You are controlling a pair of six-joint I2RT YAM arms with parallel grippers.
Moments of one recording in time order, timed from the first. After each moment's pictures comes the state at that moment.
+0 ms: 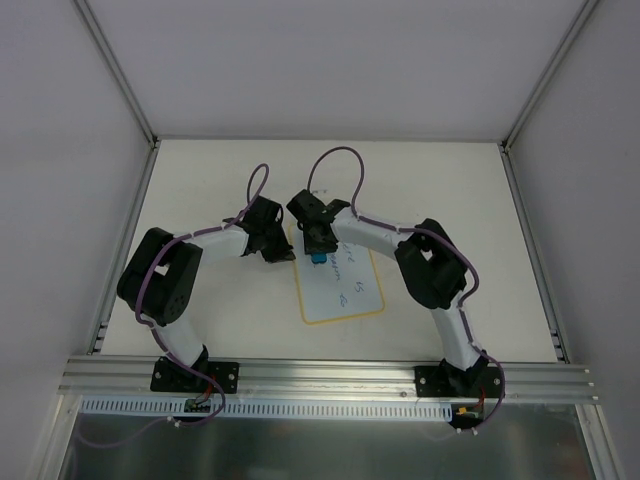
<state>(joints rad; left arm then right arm) -0.46 1.73 0.91 -0.23 0.11 -0.83 0.86 2.13 1.61 -0.67 0.28 0.67</state>
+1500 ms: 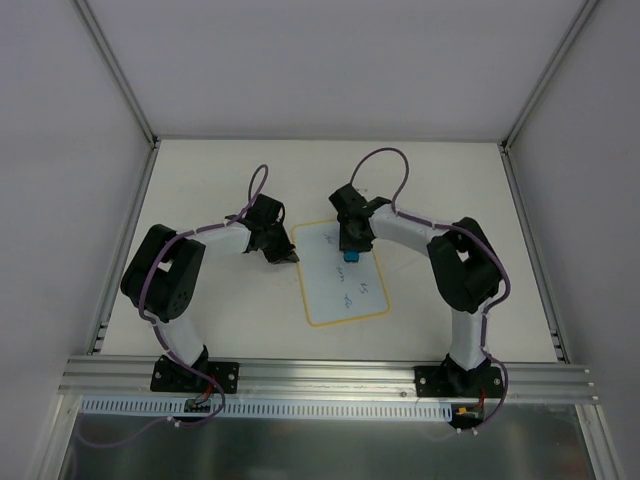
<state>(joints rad) -0.46 1.76 0.95 -0.27 0.16 -0.88 0.71 1.97 1.37 -0.60 0.22 0.63</state>
